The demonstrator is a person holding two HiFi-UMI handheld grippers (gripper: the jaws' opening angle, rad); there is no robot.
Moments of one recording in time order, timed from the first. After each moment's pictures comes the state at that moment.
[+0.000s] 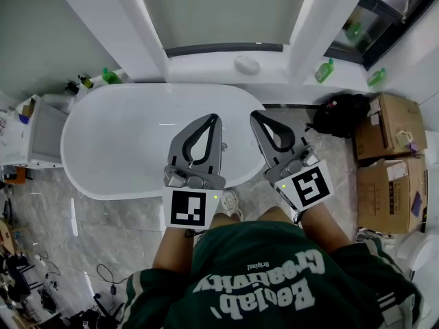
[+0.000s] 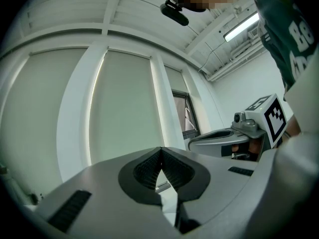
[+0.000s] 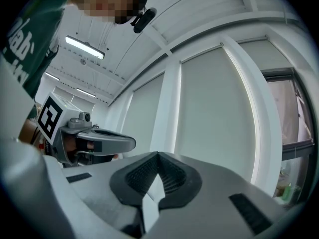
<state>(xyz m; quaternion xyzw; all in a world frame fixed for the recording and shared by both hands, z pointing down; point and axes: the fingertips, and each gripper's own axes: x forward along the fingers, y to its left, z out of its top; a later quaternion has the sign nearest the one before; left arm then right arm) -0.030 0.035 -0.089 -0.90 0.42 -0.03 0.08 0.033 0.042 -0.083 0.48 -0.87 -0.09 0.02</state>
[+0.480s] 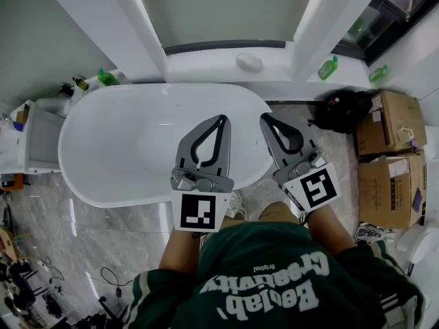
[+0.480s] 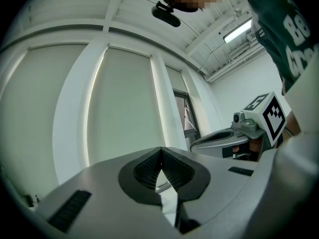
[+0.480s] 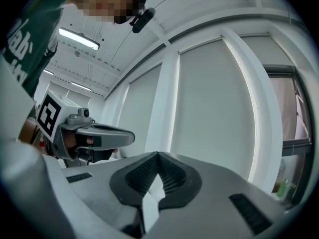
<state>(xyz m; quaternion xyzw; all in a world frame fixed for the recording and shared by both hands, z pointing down) -0.044 -0.004 -0.073 -0.91 0.40 -0.04 0.09 0.022 0.005 -0.058 0.50 -0.86 -0.06 0.06</state>
